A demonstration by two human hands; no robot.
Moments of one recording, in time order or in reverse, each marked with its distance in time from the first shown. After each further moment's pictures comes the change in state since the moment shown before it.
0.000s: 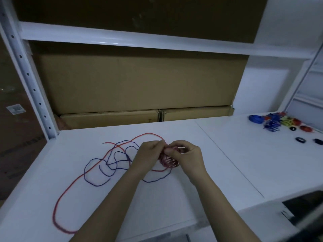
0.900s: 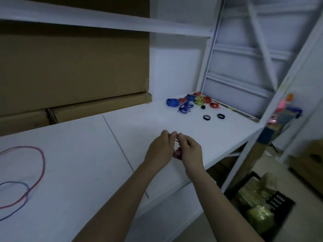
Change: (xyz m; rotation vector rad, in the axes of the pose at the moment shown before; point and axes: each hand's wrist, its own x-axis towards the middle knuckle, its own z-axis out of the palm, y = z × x) left_hand 0.055 0.095 0.387 0.525 -0.294 0.406; right_hand 0.023 0.054 -0.346 0.007 0.508 0.137
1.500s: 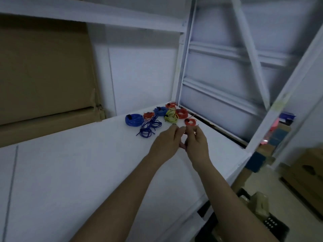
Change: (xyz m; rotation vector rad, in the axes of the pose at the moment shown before) left_hand 0.255 0.098 0.131 -0.241 -0.068 0.035; right_hand 0.278 0.017 -0.141 -0.128 0.072 -0.121
